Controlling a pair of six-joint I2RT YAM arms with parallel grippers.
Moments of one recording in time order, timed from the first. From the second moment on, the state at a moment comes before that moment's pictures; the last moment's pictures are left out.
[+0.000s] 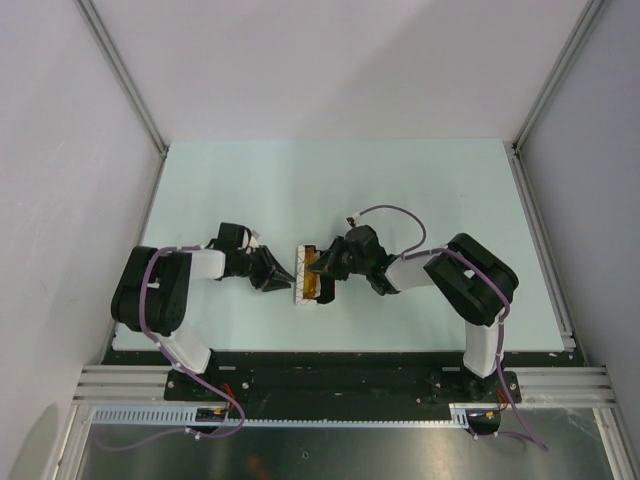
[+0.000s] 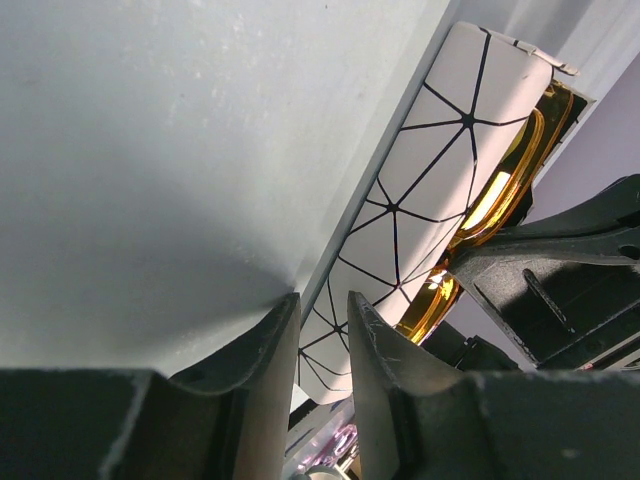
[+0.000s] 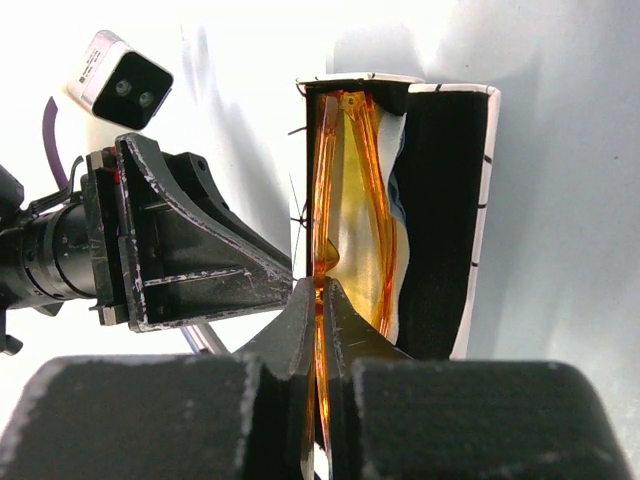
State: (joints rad) left arm -0.17 1.67 0.66 -0.09 0.67 -0.84; right arm 0.76 1.91 0.86 0.52 -0.22 1.13
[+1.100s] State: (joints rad) left arm -0.20 1.68 0.66 -0.08 0.68 -0.84; right arm 0.79 1.90 0.90 0.44 -0.15 1.12
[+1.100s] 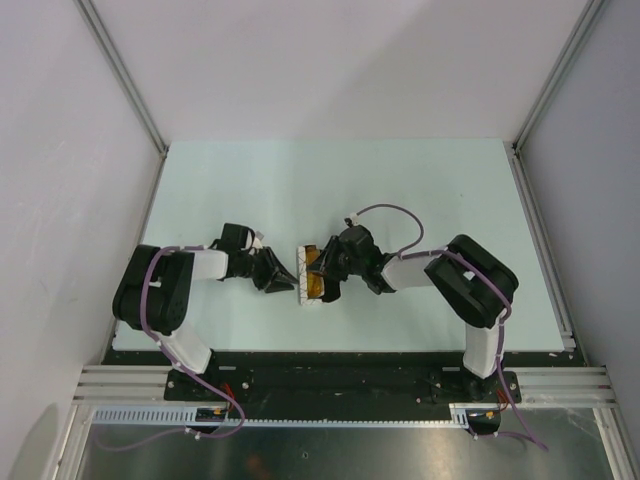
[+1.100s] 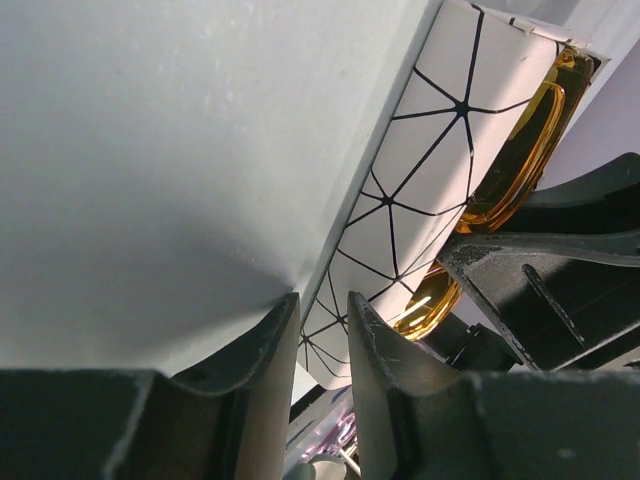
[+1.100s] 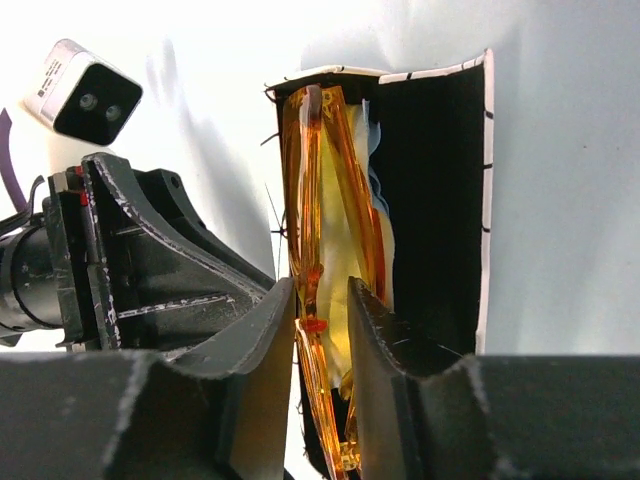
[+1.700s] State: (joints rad) left arm -0.20 1.68 0.66 -0.08 0.69 -0.84; right arm 0.81 1.79 0.93 0.23 -0.03 1.02
